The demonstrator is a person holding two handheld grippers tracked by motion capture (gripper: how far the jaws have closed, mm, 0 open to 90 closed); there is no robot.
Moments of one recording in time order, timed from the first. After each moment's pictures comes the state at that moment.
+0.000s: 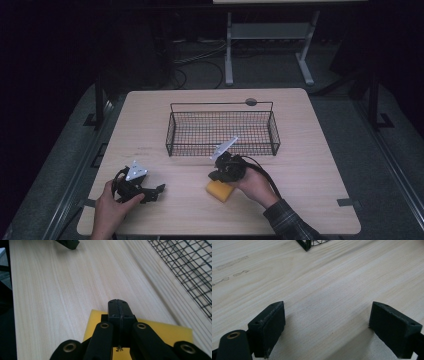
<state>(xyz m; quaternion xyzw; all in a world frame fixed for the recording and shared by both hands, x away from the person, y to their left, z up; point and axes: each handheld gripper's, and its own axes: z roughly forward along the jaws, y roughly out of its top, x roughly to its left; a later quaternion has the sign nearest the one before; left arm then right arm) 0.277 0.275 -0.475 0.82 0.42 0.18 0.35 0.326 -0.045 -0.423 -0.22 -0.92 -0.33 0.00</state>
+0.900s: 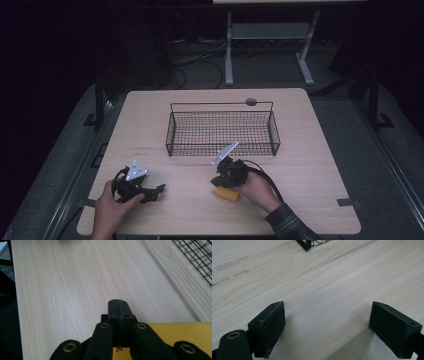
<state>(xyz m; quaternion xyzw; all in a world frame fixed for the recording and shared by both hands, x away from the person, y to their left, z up) 0.277 0.274 -0.475 0.82 0.42 0.18 0.35 0.317 -0.051 -0.431 -0.22 -0.92 -0.31 0.02</state>
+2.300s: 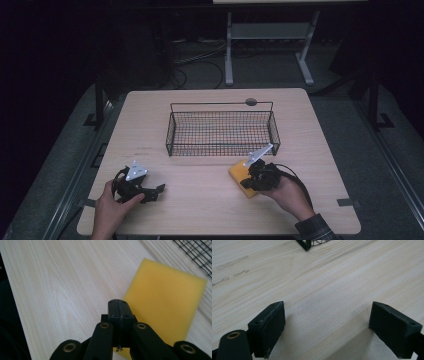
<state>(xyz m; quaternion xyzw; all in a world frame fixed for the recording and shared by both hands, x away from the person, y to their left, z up) 0.277 0.274 -0.475 0.82 0.42 0.18 0.35 0.299 -0.130 -0.424 -0.28 -0.92 -0.28 0.00</state>
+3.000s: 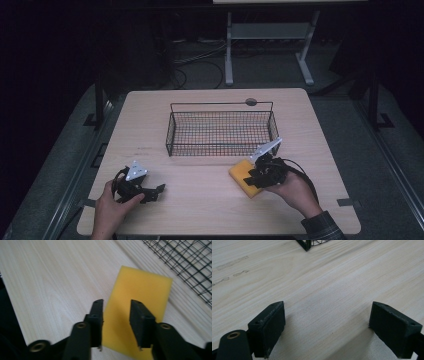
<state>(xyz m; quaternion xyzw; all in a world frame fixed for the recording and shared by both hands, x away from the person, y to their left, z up) 0.277 0.274 -0.475 0.82 0.42 0.18 0.35 0.304 -0.144 -0.406 -0.31 -0.90 -0.29 -0.02</state>
